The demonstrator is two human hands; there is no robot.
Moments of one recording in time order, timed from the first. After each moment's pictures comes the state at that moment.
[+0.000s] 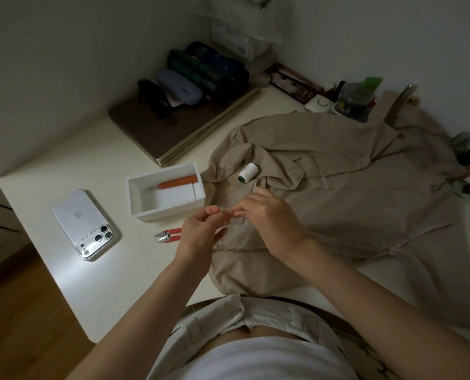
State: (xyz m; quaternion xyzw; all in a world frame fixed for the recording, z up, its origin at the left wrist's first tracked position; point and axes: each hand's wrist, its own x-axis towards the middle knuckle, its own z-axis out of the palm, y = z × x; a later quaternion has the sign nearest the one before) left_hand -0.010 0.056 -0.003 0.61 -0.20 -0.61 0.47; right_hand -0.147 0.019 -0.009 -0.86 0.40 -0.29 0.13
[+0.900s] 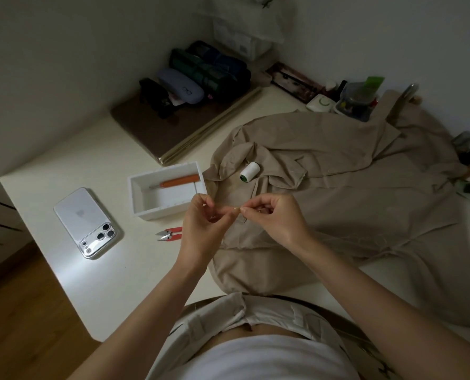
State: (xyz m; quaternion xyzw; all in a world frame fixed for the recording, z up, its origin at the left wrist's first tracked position) left_hand -0.010 0.060 0.000 0.58 -0.37 -0.50 0.52; right_hand -0.152 0.023 0.002 -0.58 0.53 -0.32 0.53
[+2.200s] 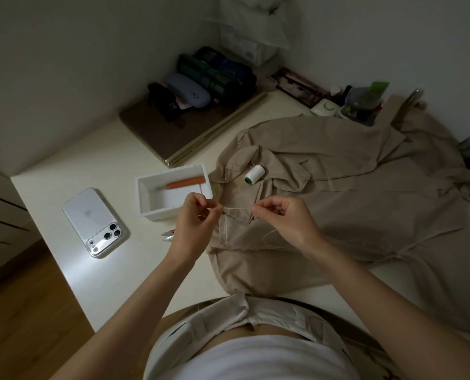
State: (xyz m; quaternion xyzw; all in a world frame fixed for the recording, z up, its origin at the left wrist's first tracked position) left_hand 0.014 0.059 0.000 0.65 -0.40 -0.46 0.45; right_hand -0.163 0.020 -0.007 -0.57 0.53 -0.31 0.54
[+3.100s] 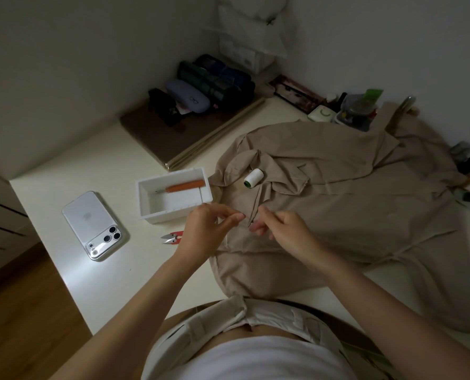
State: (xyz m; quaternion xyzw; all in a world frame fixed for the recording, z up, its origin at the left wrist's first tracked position) left_hand 0.010 0.054 0.002 0.61 -0.64 -0.33 0.34; right_hand -0.160 0.036 0.011 -0.58 0.58 -0.21 0.54
